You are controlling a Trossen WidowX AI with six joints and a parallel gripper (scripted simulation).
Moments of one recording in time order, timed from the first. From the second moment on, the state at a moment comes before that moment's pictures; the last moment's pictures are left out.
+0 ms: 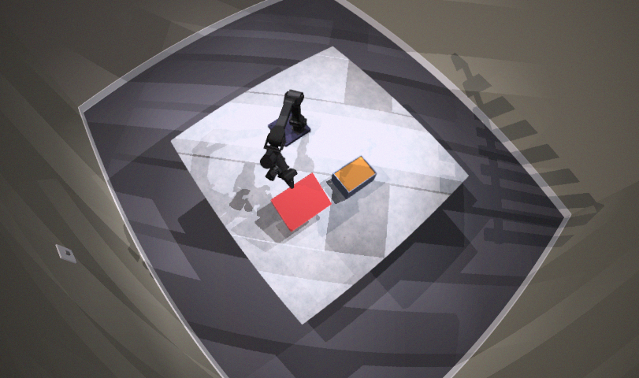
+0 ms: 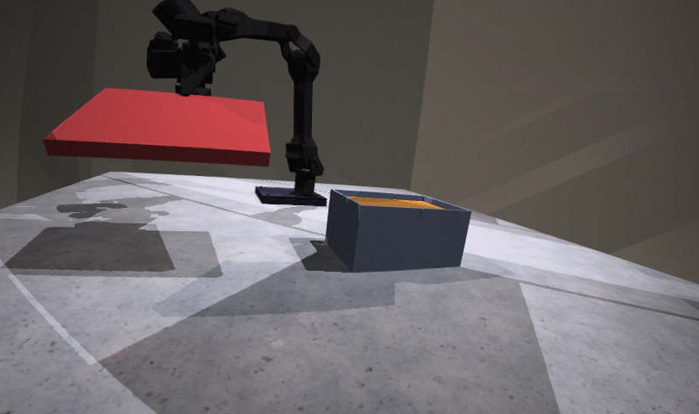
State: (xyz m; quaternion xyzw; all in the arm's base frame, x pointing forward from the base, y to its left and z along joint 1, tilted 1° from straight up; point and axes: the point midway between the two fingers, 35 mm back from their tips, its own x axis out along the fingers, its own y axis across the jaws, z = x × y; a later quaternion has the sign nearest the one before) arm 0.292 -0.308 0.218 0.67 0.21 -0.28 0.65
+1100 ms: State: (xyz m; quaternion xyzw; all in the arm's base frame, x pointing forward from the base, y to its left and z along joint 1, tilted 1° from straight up) arm 0.291 -0.308 0.193 0.67 0.21 -0.28 0.66
